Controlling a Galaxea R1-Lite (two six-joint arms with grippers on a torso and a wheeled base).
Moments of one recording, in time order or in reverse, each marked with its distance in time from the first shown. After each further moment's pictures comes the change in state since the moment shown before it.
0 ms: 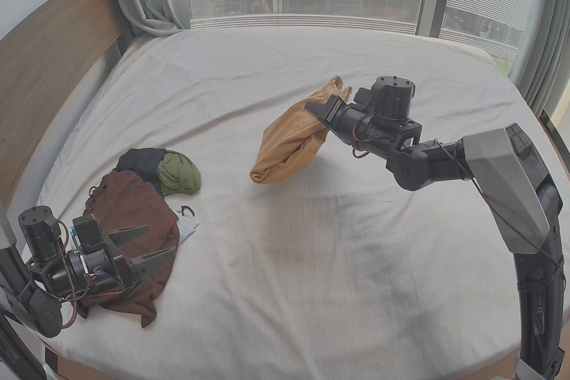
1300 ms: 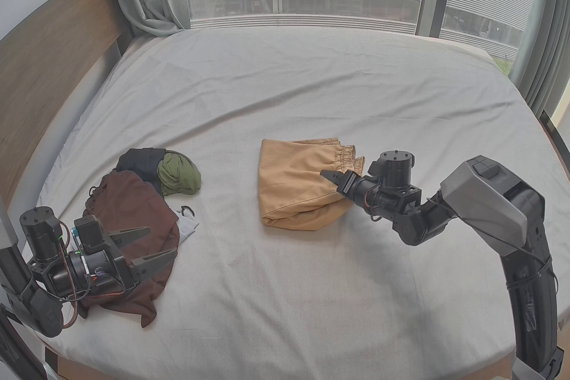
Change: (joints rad) left arm 0.001 0.013 -0.001 -0.001 -0.010 0.002; right arm -0.068 0.124 0.359 -0.234 -0.083 -0.019
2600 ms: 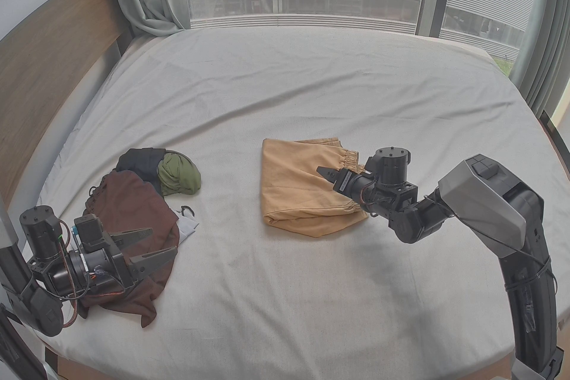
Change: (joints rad) left arm -0.001 0.000 -0.006 -0.004 -0.031 -0.075; right arm 0.017 -0.007 -0.035 0.030 -0.068 -0.100
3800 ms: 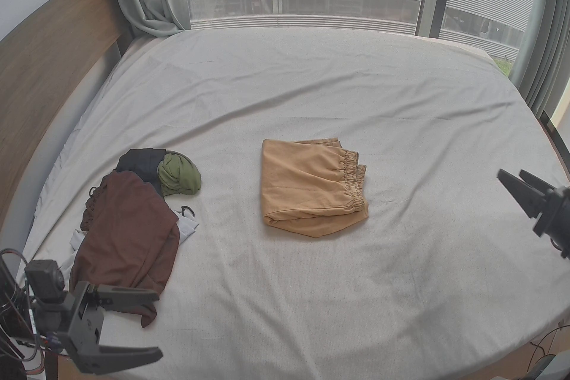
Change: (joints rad) left arm -0.196 -0.696 0.105 0.505 -0.207 -0.151; right arm -0.193 -1.454 1.185 0.018 0.064 -0.364
